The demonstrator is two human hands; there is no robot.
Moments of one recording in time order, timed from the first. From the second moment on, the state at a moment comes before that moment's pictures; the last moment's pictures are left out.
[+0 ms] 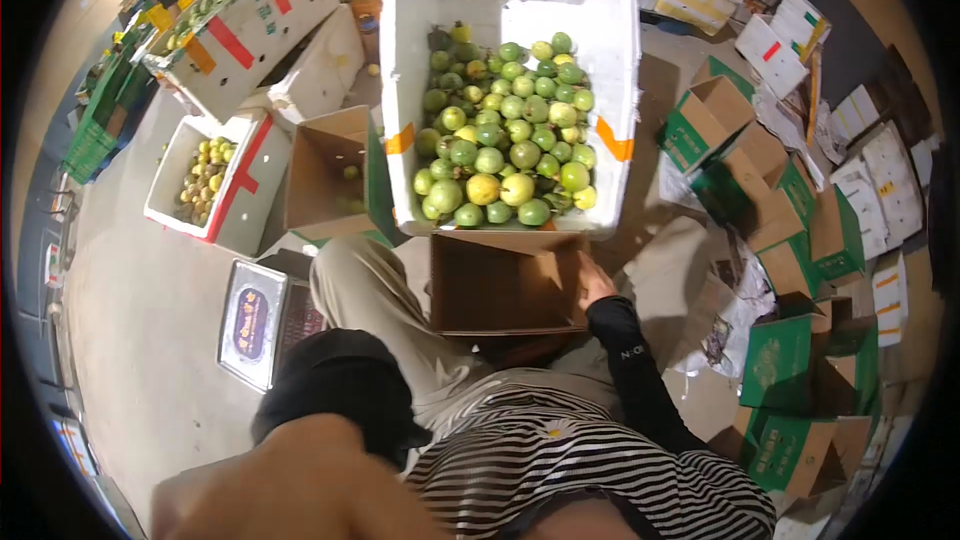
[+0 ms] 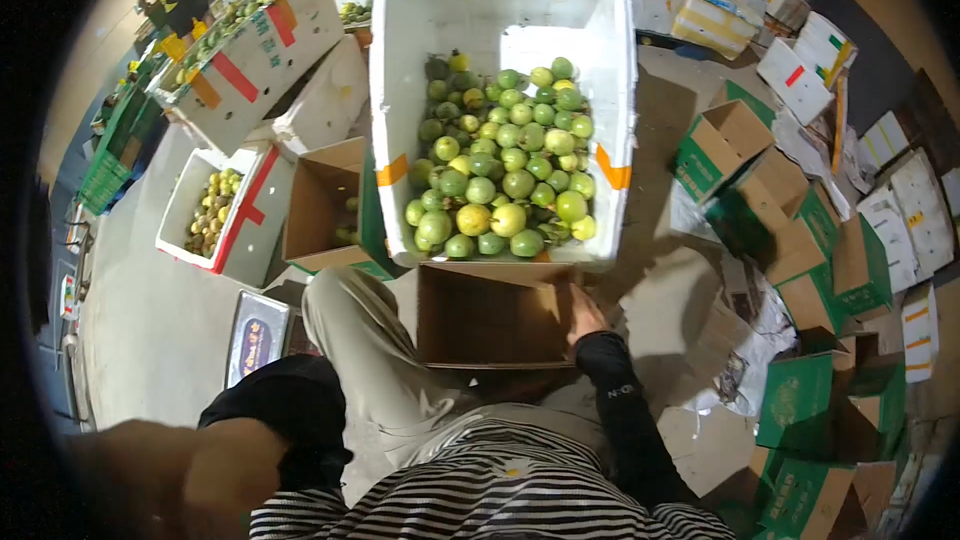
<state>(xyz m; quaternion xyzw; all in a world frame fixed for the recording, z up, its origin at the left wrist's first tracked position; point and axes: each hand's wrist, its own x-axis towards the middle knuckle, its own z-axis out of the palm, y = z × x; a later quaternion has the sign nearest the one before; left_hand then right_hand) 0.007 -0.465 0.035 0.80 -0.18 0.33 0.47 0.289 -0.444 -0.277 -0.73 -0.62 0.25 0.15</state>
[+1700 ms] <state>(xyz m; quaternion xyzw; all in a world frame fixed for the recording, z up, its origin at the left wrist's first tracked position) -0.010 -0.212 -0.329 0.41 0.54 0.42 0.60 0.316 -0.228 -0.375 -0.53 -0.01 0.60 0.61</state>
